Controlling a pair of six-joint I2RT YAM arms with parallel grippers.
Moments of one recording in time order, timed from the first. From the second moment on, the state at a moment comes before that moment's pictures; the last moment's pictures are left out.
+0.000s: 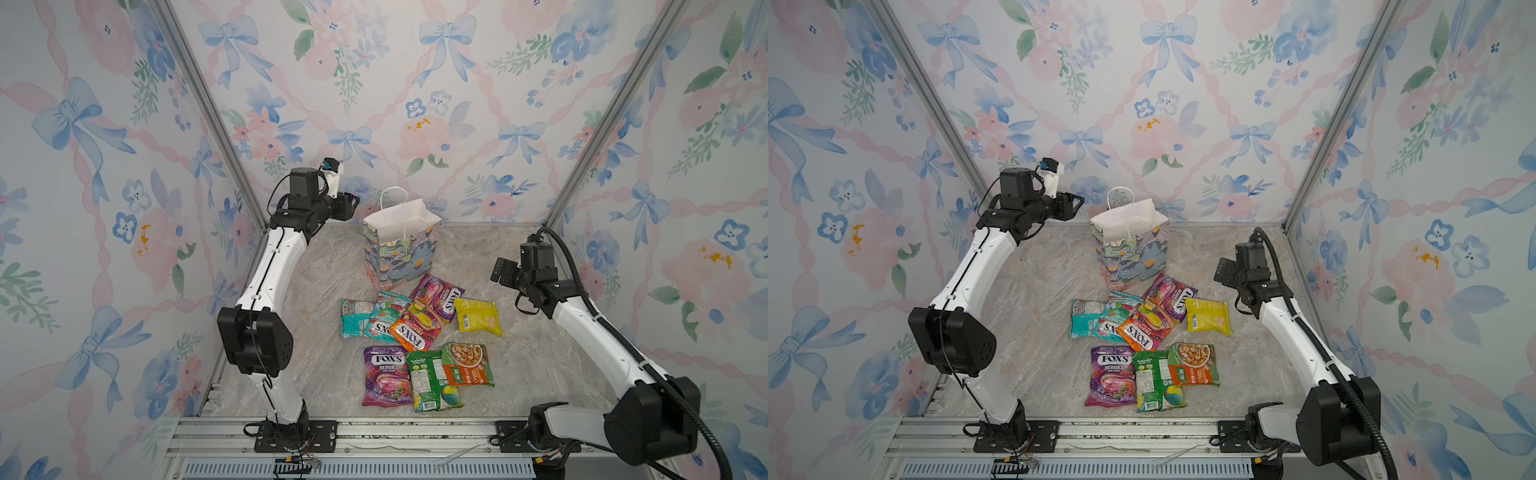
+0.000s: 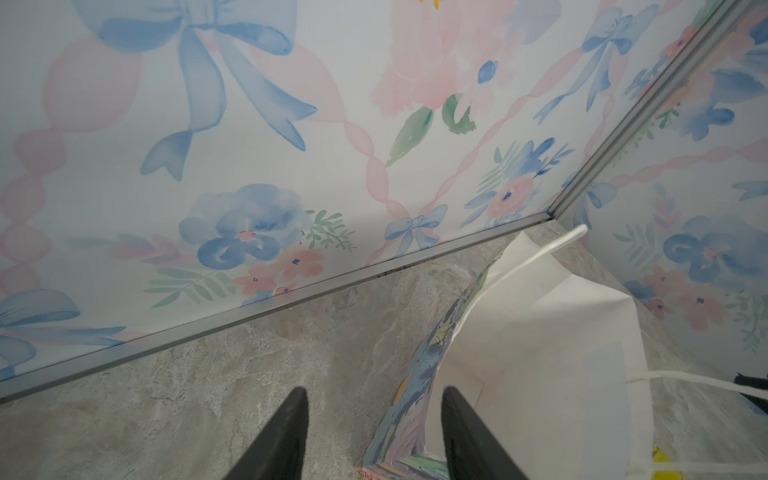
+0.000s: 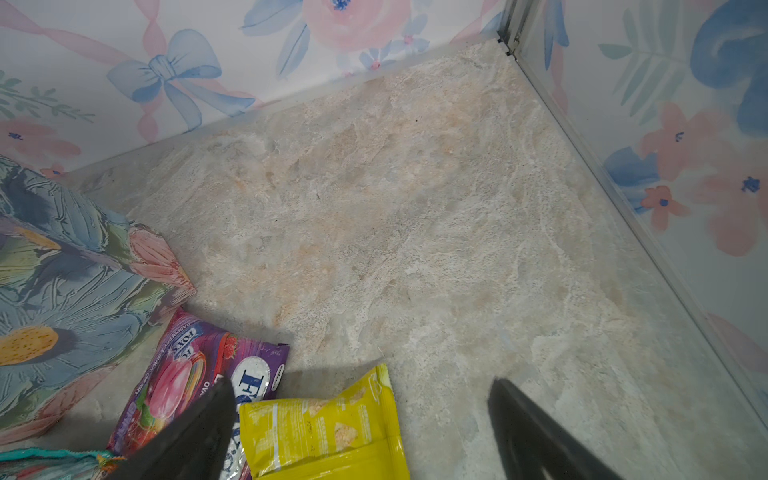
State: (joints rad) left arm -0.14 1.80 1.88 -0.51 0.37 -0.01; right arm 0.19 1.30 1.05 -0.48 0.23 0.38
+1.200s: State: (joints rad) left arm -0.22 2.04 2.08 -0.66 0.40 0.17; right arm 0.20 1.31 1.07 -0.51 0.19 0.37
